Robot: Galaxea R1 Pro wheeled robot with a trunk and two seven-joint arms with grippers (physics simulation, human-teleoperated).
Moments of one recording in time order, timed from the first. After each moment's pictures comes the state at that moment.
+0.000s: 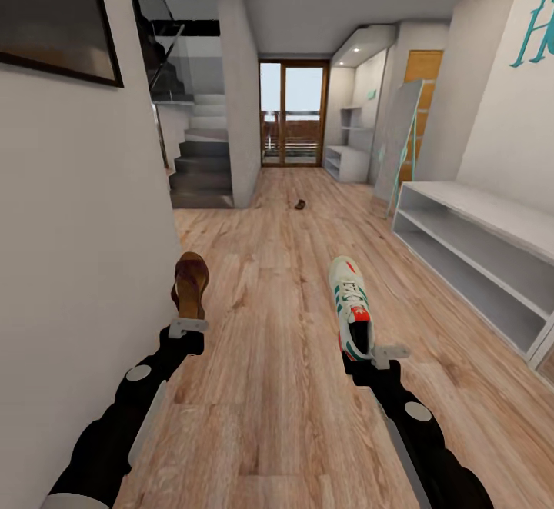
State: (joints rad) left arm -0.42 0.03 -0.05 -1.24 0.01 0.29 -0.10; right arm -0.26 0.00 0.05 -1.34 0.00 0.29 0.00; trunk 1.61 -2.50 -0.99
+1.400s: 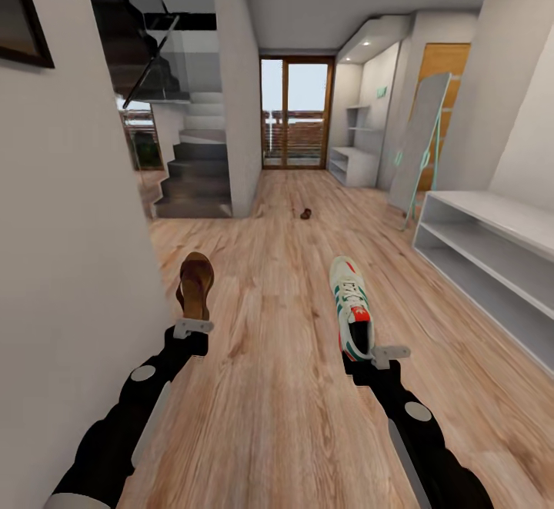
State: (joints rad) left arm -0.42 0.03 -0.07 -1.24 0.01 0.29 -0.10; right arm -0.26 0.00 0.05 -1.34 0.00 0.29 0.00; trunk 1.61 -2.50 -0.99
